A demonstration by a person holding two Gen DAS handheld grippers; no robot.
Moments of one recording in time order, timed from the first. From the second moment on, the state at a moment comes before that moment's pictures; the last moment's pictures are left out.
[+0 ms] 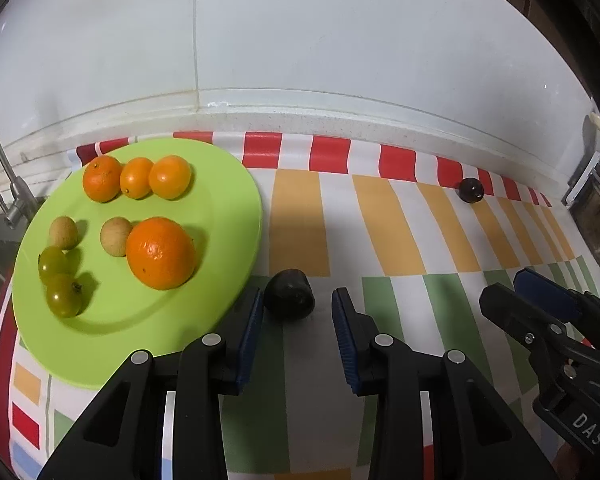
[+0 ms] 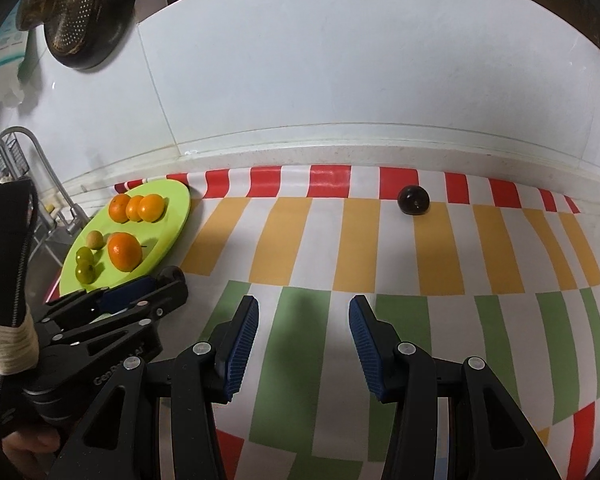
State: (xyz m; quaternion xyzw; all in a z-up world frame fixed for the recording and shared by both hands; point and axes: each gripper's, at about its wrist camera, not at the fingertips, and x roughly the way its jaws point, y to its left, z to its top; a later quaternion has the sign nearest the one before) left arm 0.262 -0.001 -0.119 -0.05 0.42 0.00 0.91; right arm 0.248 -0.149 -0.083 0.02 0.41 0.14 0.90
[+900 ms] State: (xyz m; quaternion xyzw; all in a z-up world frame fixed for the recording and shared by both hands) left arm 0.283 -0.028 -0.106 0.00 0.41 -0.05 0.91; right arm 0.263 -0.169 -0.086 0.03 0.41 0.12 0.90
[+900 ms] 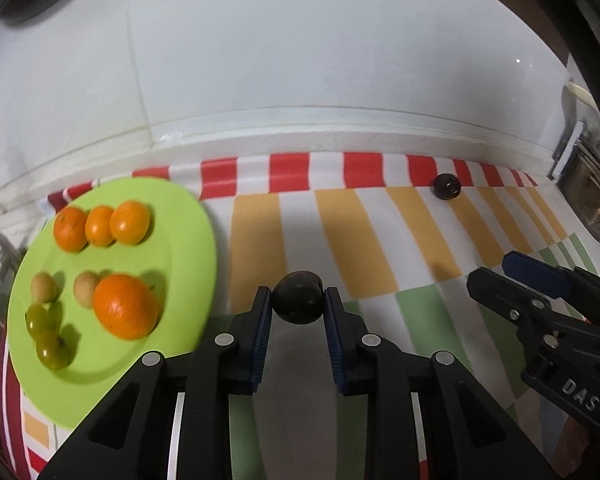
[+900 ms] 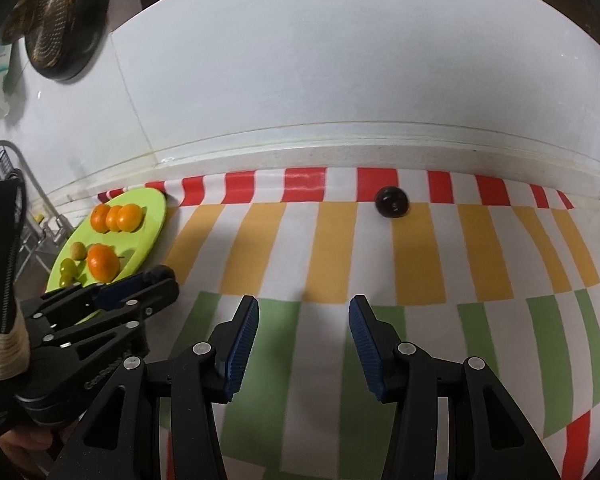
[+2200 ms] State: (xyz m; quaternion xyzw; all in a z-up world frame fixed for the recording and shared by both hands) left arm 0.356 -0.066 -0.087 0.03 0.40 -0.08 0.91; right arm 0.373 -0.204 -0.104 0.04 0.45 0.08 0.89
